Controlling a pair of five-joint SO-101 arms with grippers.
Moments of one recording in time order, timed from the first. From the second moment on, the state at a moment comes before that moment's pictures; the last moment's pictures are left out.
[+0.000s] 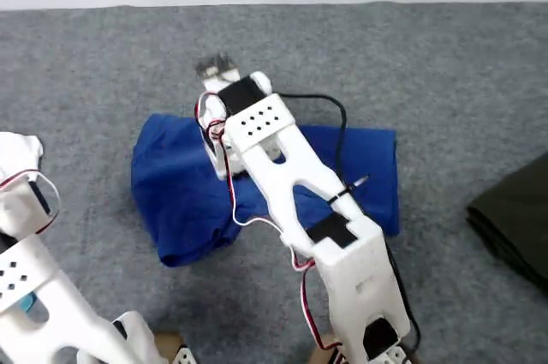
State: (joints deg) left arm -41.4 -41.6 24.2 87.3 0.7; right arm -37.7 36.1 -38.0 100.2 -9.8
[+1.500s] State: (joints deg) left arm -38.9 -41.6 26.0 85.2 0.7; right arm -33.1 42.7 -24.7 96.3 -5.3
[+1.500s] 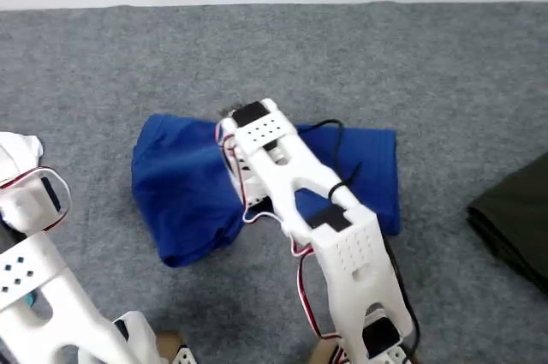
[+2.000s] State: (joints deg) left arm -37.7 -41.6 26.0 85.2 0.7; right arm -32.4 35.3 -24.8 99.7 -3.8
